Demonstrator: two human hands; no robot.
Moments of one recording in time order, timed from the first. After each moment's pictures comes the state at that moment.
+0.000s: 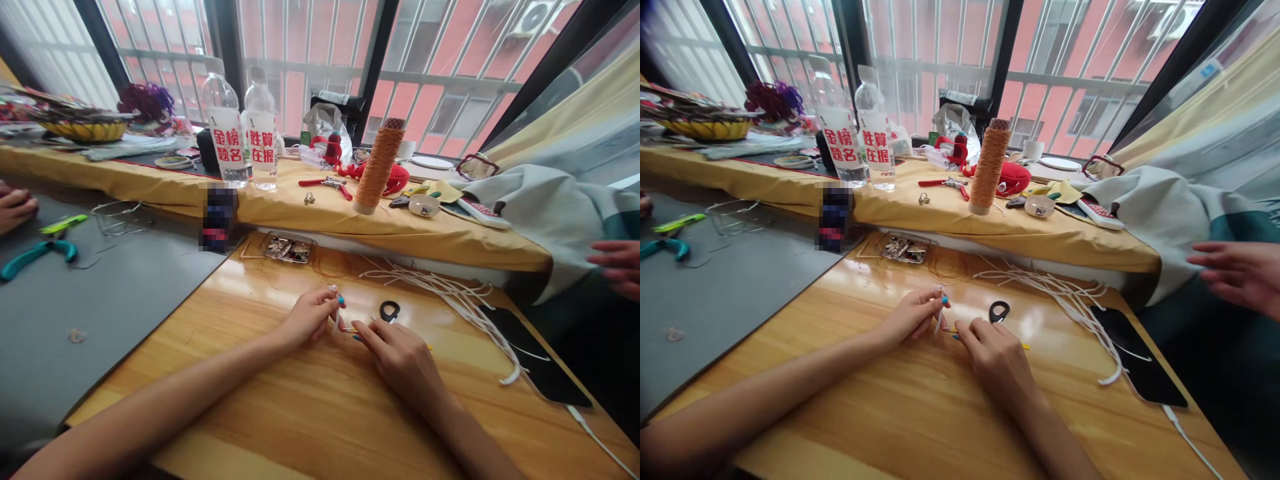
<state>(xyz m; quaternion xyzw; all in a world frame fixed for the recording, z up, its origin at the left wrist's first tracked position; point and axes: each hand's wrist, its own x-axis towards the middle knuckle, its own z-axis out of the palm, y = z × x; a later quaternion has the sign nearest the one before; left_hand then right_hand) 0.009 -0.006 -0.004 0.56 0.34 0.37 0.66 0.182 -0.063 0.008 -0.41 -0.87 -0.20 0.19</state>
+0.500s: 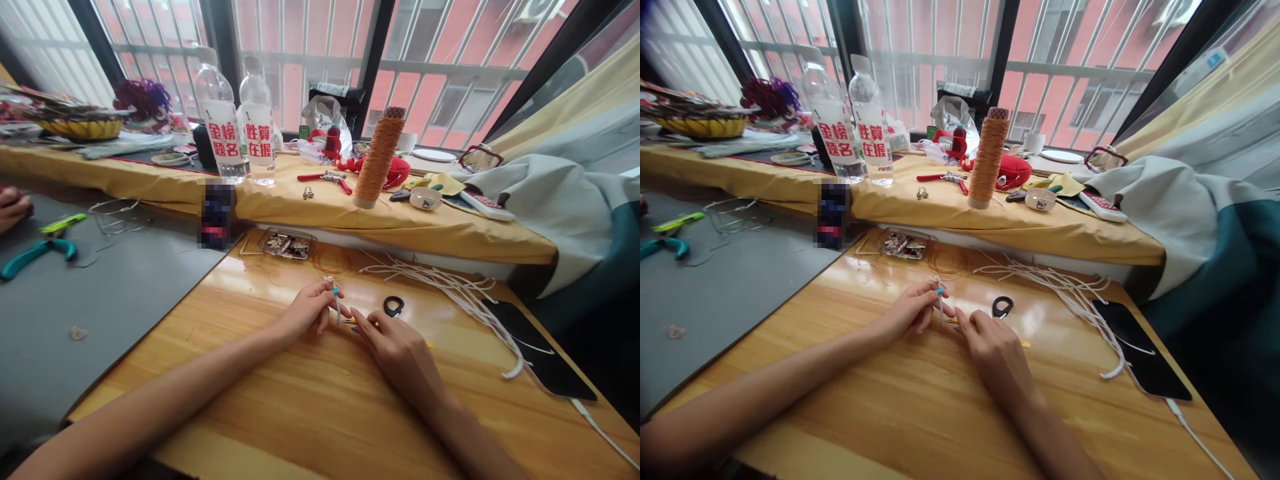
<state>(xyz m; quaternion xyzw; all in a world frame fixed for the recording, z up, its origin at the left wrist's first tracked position) 0.008 -0.006 -0.004 0.52 0.34 0.38 0.69 0.182 -0.063 0.000 -0.44 -0.86 -0.22 0.15</state>
